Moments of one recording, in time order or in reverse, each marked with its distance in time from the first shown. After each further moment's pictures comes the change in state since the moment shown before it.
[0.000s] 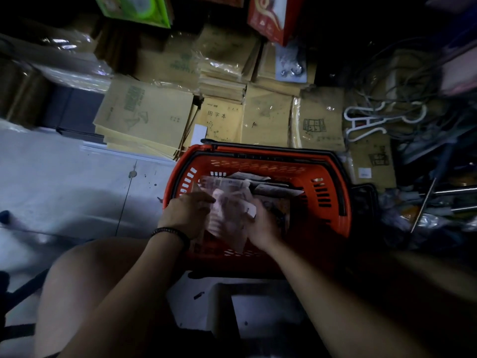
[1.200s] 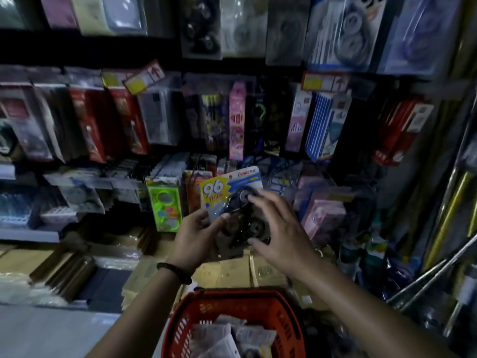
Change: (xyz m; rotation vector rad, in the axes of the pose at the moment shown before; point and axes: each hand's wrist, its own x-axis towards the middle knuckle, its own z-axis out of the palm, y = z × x) left_hand -0.267 0.215 -0.197 -0.836 0.441 0.770; right_hand -0.278 -0.290 -0.295 -0.503 0.625 -1.002
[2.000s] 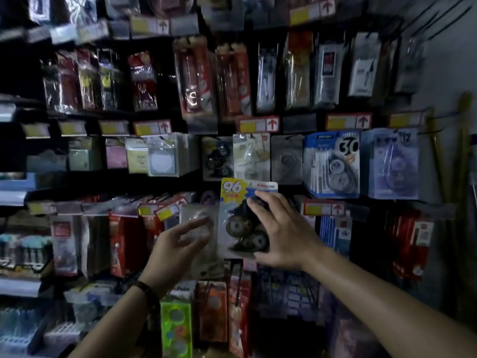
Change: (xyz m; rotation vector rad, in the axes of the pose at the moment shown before) left_hand 0.090 0.187 -0.079 0.127 0.091 0.349; right_hand 0.203 -0.029 -0.140 -0.432 0.190 -0.375
